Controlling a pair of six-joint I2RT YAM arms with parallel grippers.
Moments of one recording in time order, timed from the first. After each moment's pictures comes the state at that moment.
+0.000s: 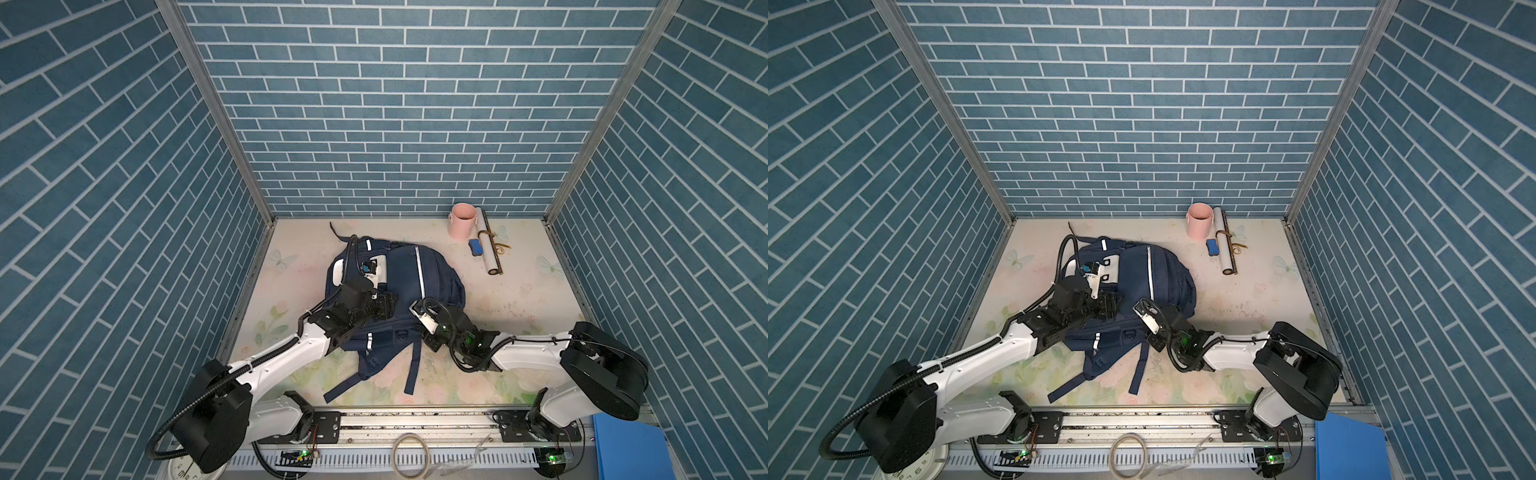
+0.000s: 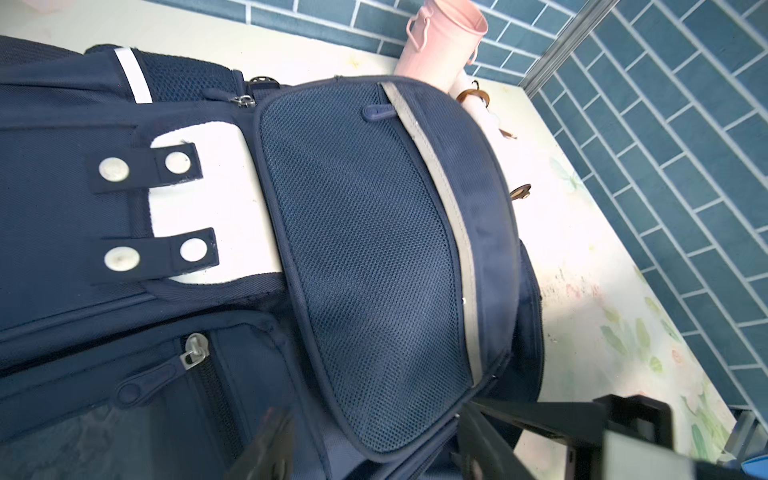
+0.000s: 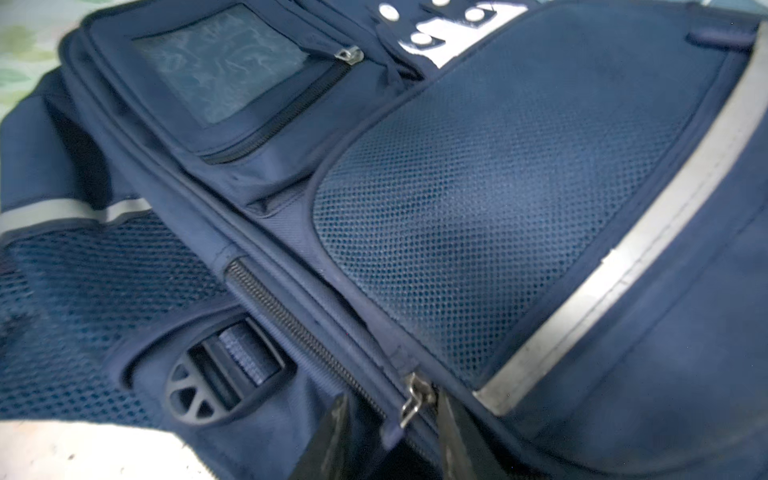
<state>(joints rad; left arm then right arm) -0.63 1.22 0.67 -0.02 0.03 -0.50 0.98 1.52 0.57 0.34 0.12 -0.08</state>
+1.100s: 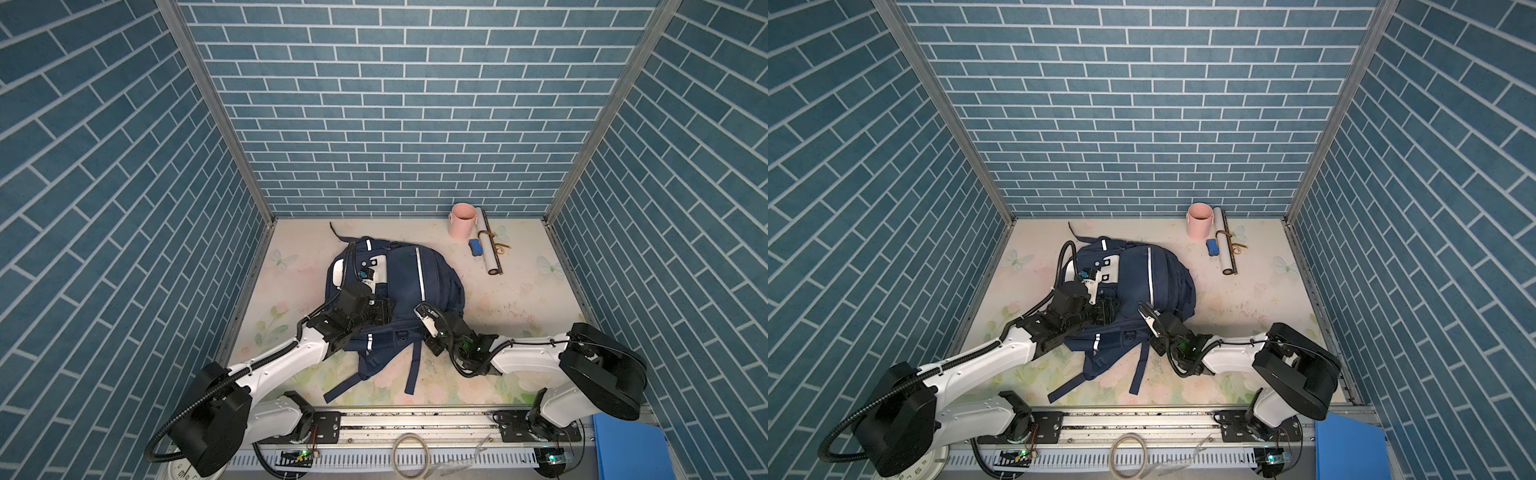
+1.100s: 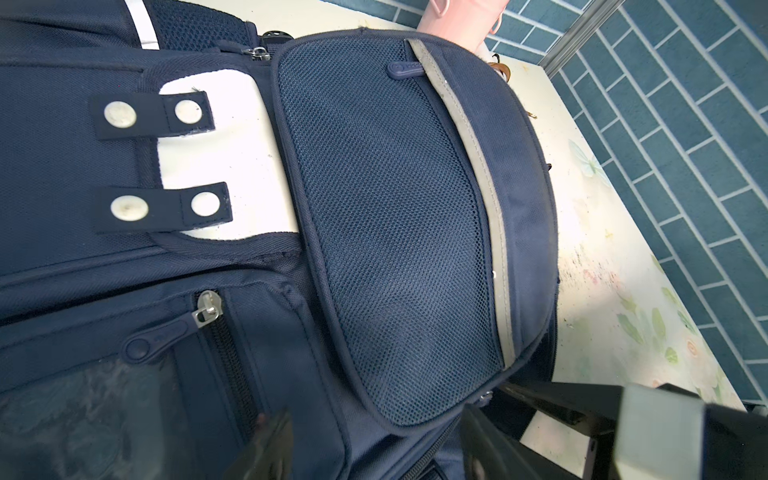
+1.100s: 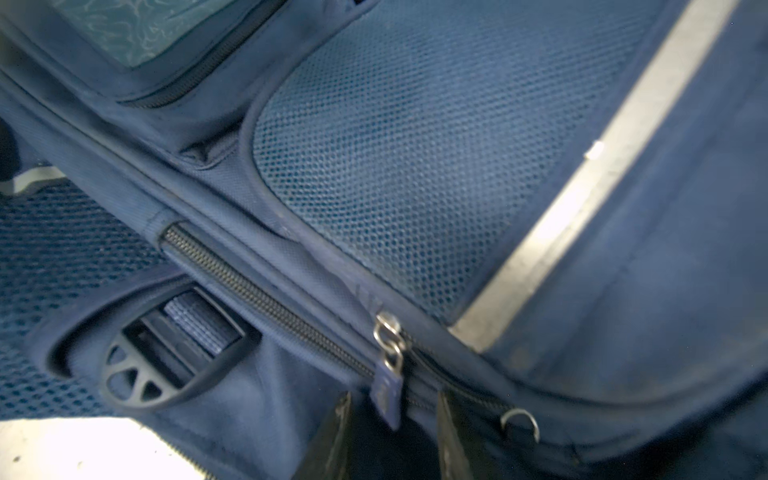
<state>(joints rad) -0.63 1.21 0.62 -0.02 0.03 -0.52 1.01 1.53 0.54 0.31 0.23 0.00</state>
